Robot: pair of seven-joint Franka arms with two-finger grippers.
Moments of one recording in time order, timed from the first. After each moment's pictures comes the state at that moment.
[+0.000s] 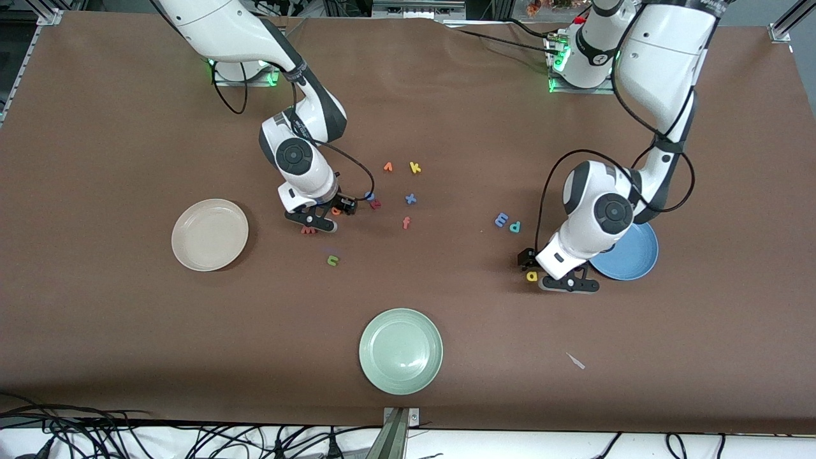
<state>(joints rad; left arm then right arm) -0.29 0.64 0.01 -1.81 -0.10 2.53 -0.14 0.48 0.53 0.10 -2.05 0.04 2.54 0.84</state>
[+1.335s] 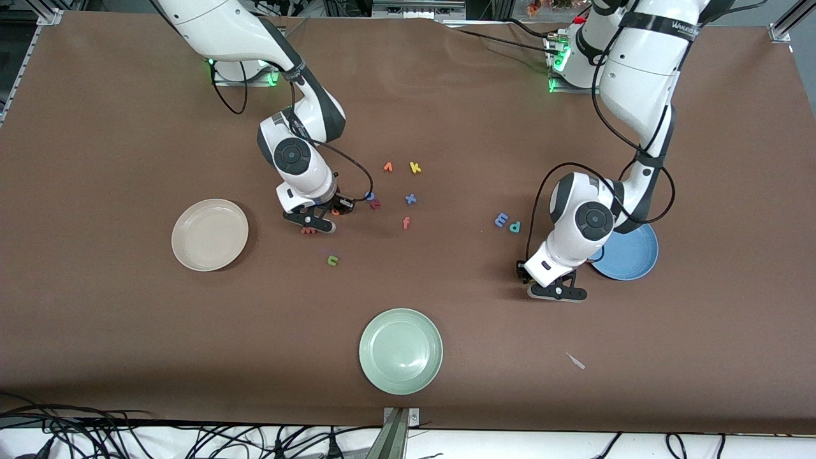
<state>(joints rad) -0.33 0.71 0.05 -1.77 -0.10 2.59 -0.14 0.48 0.53 0.10 -2.05 0.04 2.54 0.84</state>
